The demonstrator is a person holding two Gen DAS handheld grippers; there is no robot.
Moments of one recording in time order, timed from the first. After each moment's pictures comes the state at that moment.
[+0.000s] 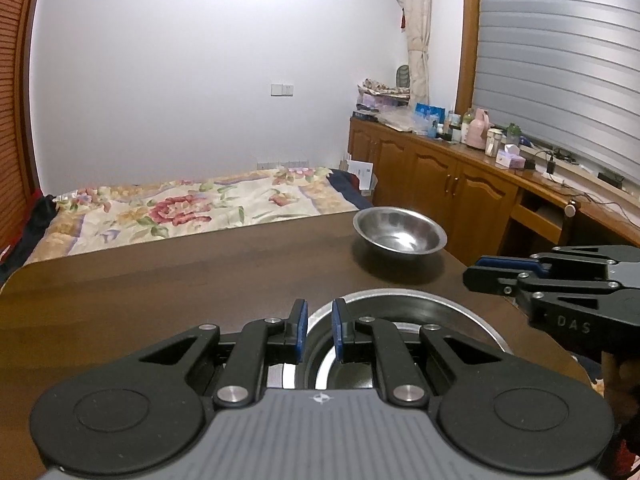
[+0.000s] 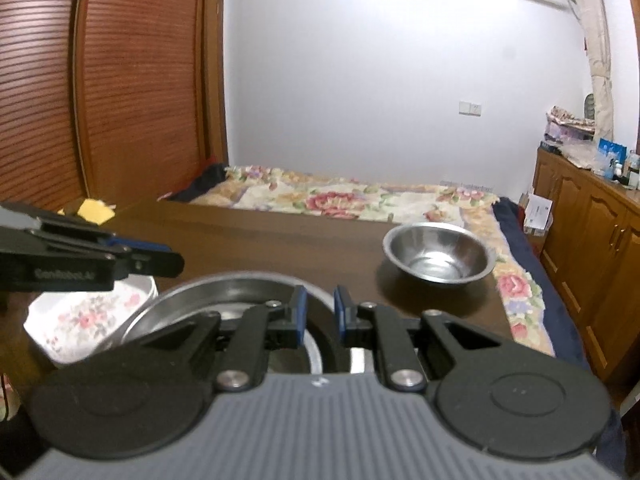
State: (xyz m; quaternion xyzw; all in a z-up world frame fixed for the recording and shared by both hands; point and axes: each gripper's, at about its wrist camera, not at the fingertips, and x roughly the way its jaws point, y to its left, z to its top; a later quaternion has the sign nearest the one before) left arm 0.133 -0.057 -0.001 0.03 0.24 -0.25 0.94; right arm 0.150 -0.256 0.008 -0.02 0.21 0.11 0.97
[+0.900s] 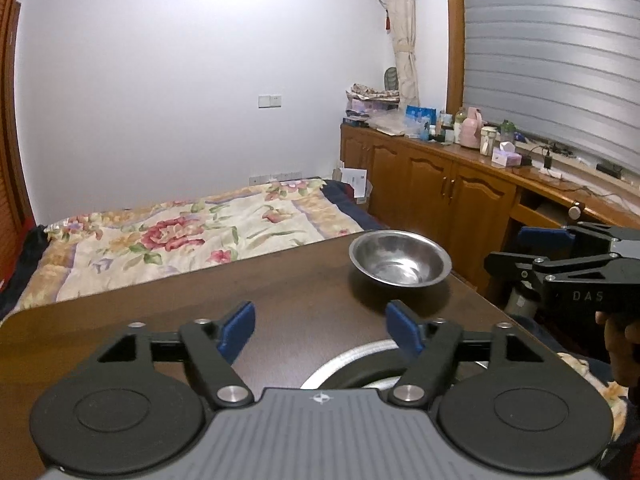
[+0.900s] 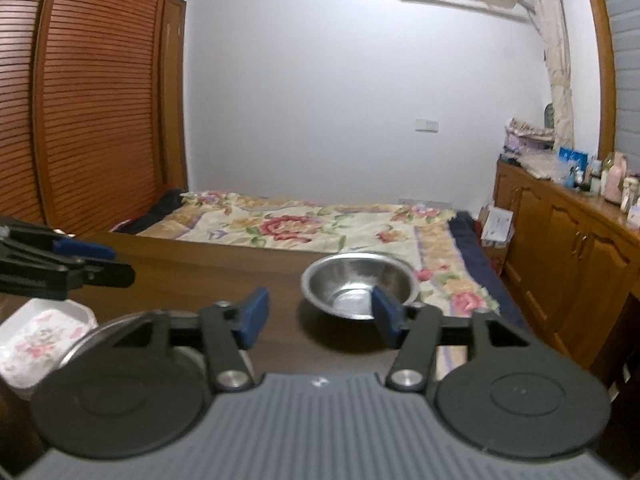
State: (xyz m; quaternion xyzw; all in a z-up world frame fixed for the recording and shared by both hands) left arm 0.170 -0.084 0.013 0.07 0.23 -0.26 0.94; right arm 0.174 -0.302 0.011 -0.02 0.18 0.05 0.98
